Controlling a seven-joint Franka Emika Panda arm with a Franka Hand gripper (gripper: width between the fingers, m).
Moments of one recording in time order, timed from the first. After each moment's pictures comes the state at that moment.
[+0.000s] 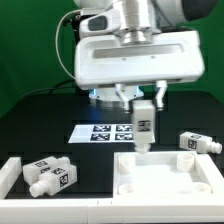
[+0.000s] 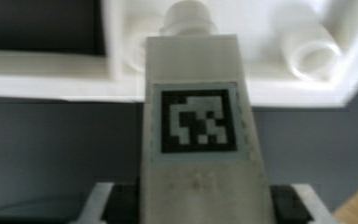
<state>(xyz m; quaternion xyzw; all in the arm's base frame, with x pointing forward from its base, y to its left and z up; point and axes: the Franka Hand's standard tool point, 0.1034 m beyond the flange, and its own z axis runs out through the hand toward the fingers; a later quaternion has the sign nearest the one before) 0.619 0.047 0.147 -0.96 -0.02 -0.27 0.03</state>
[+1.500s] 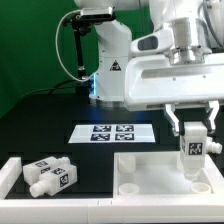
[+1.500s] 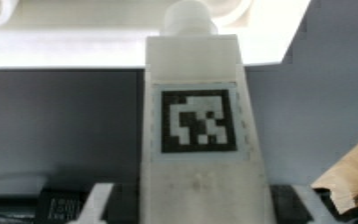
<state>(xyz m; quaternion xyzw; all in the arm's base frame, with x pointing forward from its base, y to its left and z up) 0.634 0.098 0.119 -0.95 0.00 -0.32 0.01</state>
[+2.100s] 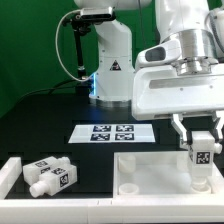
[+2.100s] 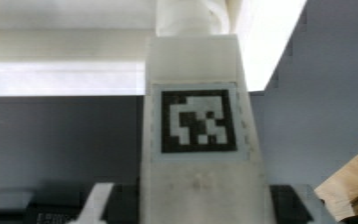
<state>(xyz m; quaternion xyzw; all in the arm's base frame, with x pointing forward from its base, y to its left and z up) 0.634 0.113 0.104 -0.95 -0.01 -0.32 0.02</state>
